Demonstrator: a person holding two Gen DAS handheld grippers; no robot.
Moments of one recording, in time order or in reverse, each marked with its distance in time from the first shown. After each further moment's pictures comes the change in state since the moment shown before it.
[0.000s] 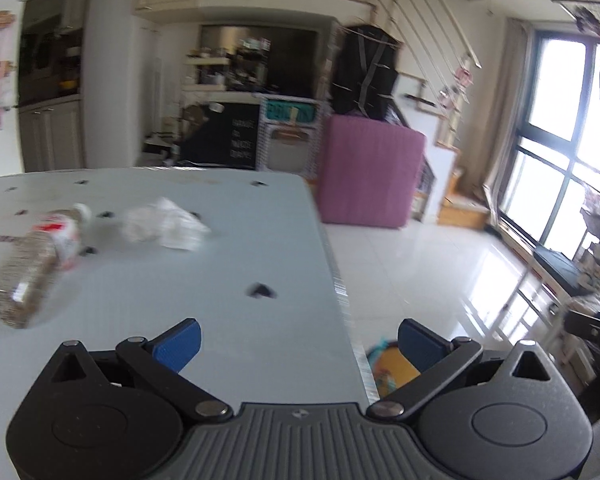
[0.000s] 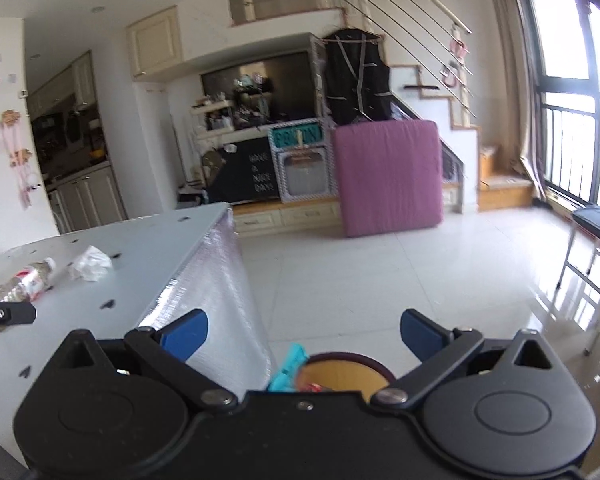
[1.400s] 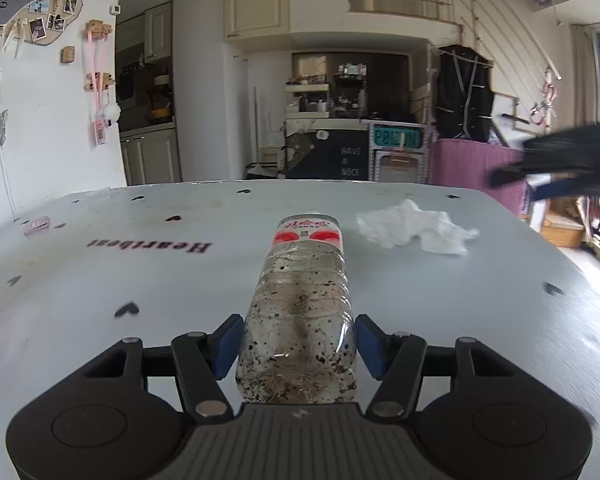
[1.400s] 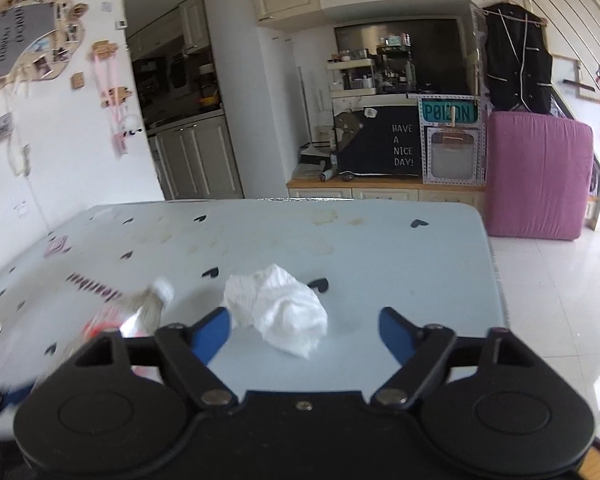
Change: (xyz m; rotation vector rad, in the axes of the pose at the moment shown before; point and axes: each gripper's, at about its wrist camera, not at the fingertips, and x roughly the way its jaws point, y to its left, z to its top) left arm 0.013 0.225 -0.032 0.031 -0.106 0.243; right arm 0.221 0.315 0.058 -0.131 0.123 0.284
